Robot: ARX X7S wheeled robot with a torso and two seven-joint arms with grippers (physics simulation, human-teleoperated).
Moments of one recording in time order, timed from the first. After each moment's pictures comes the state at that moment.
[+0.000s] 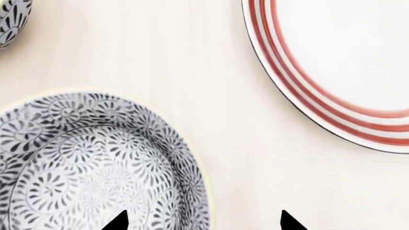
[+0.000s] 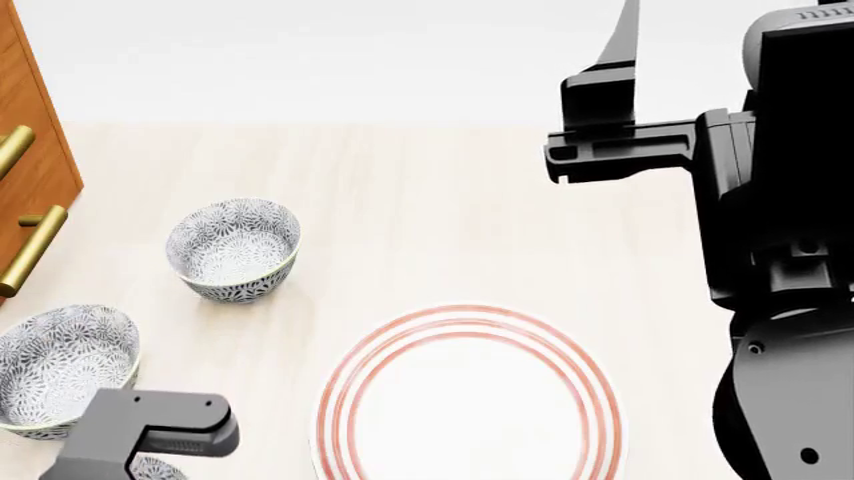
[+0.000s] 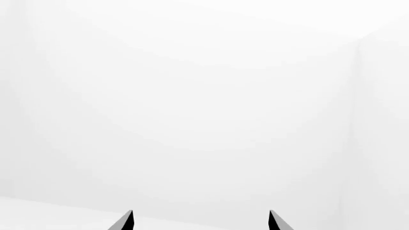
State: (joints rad) left arm -0.70 -0.50 0.52 0.10 -2.09 -1.12 -1.43; right arm 0.84 0.43 -0.07 -0.56 0.40 0.92 0.22
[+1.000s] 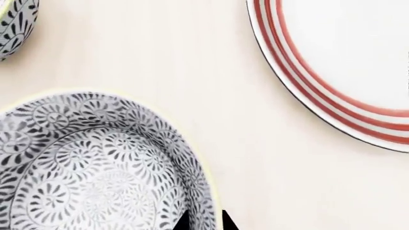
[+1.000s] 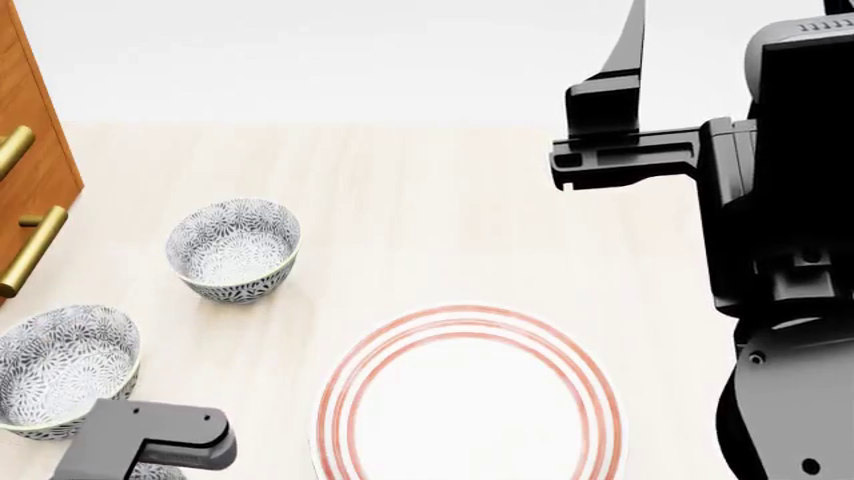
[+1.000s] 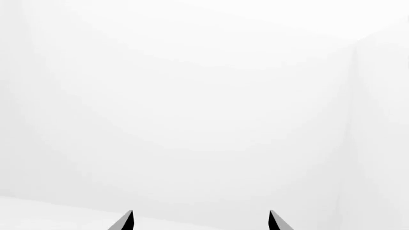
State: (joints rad) left arm -0.67 -0.54 0.54 0.13 -1.98 -1.11 -1.32; right arm 0.82 0.44 -0.08 -0.57 0.40 0.91 0.23
